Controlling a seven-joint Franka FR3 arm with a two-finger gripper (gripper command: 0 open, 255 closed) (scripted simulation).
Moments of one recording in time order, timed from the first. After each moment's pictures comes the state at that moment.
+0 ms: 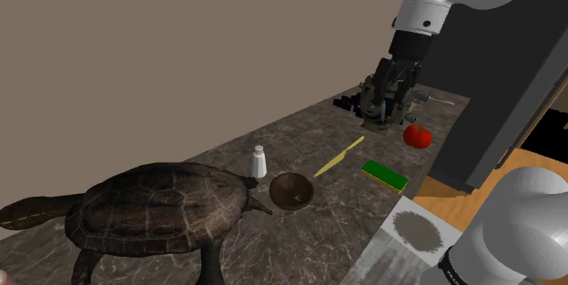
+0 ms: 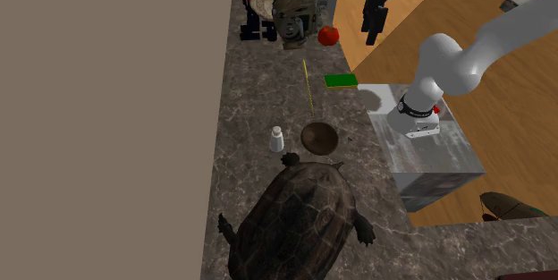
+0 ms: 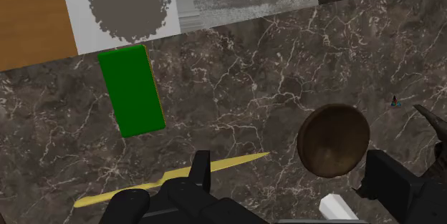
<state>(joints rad) 0.01 -0.78 -0.07 -2.35 0.11 1.56 0.07</state>
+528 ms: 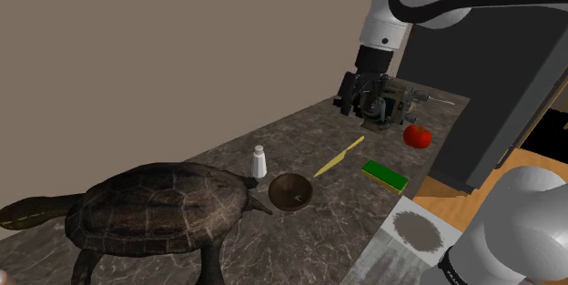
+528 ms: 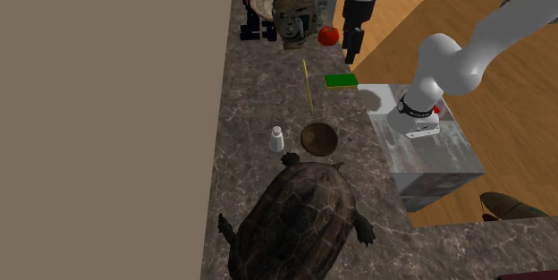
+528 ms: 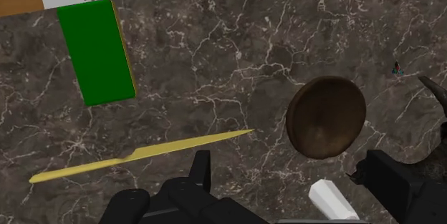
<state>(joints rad) 0.04 -0.63 -0.01 -2.35 0.14 1.74 0.10</state>
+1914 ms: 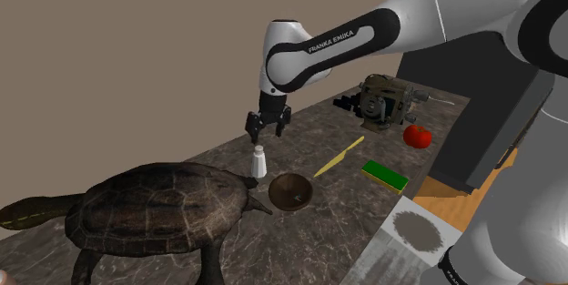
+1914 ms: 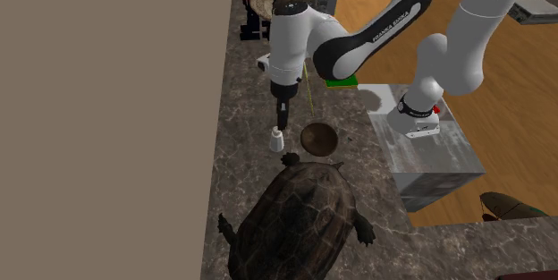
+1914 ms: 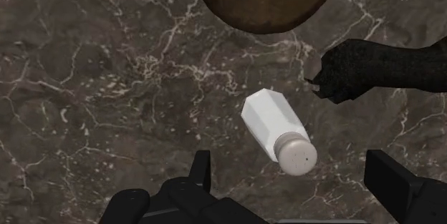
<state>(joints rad) 0.13 0.09 0.15 -2.02 0.08 2.19 0.25</state>
